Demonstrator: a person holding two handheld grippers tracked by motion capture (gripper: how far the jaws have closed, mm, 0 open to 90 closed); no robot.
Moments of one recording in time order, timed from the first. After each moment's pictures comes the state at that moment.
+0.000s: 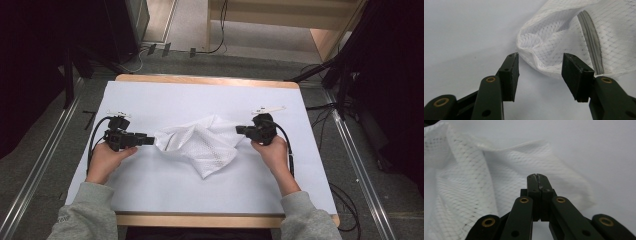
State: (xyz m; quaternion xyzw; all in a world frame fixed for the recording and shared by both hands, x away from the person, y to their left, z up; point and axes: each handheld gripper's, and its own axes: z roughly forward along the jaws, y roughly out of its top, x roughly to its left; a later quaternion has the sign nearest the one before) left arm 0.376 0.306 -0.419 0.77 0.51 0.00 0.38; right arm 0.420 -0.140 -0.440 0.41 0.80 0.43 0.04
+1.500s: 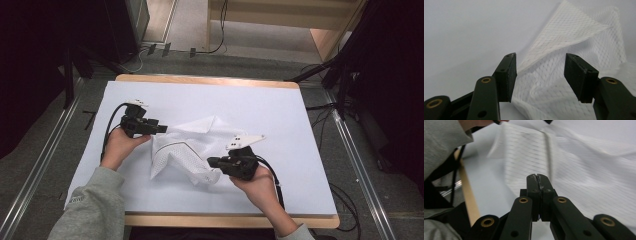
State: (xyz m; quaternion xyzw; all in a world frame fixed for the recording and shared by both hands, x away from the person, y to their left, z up) left arm 0.426 0.261 -0.422 0.82 0.44 0.04 0.36; right arm 0.303 -0.085 -0.399 0.30 0.83 0.46 0.02
